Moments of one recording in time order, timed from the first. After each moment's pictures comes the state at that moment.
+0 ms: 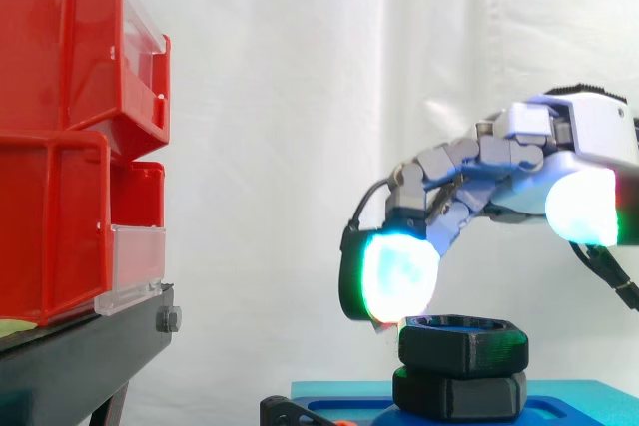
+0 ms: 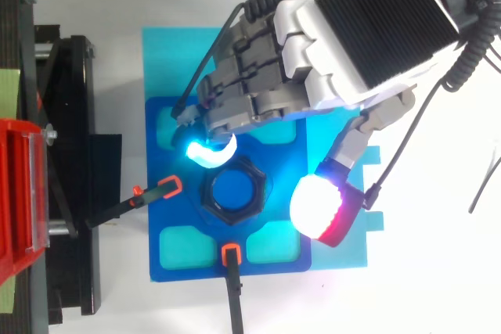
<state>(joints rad) -0.12 -2.29 -1.19 -2.65 -2.21 -1.25</state>
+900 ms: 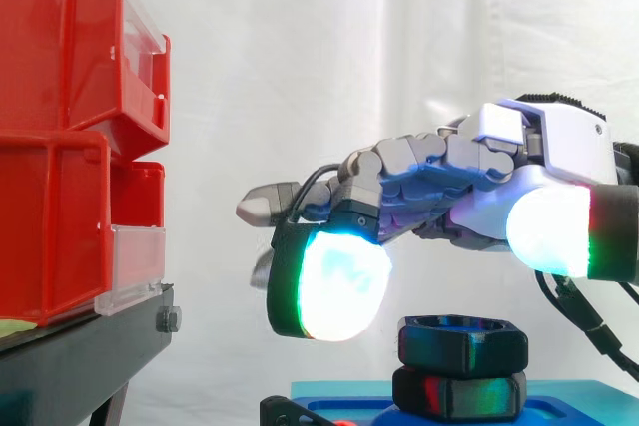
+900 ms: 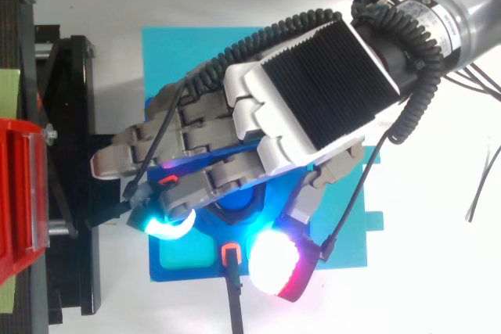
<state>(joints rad) -0.06 -2.36 -1.16 -2.49 -2.17 -1.18</state>
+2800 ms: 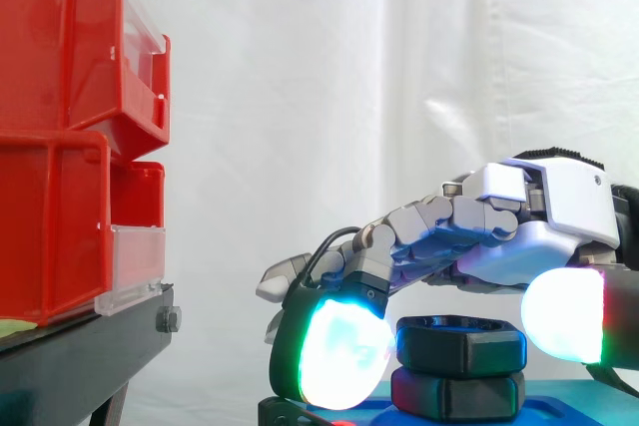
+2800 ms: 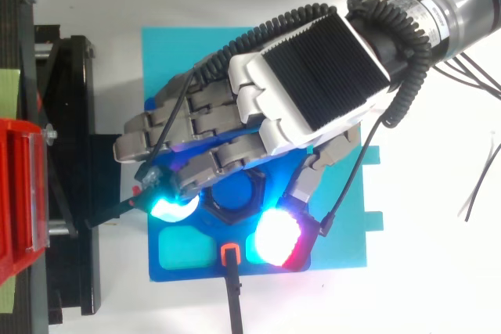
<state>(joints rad) -0.08 -2.39 -1.18 -2.48 -2.20 -1.18</state>
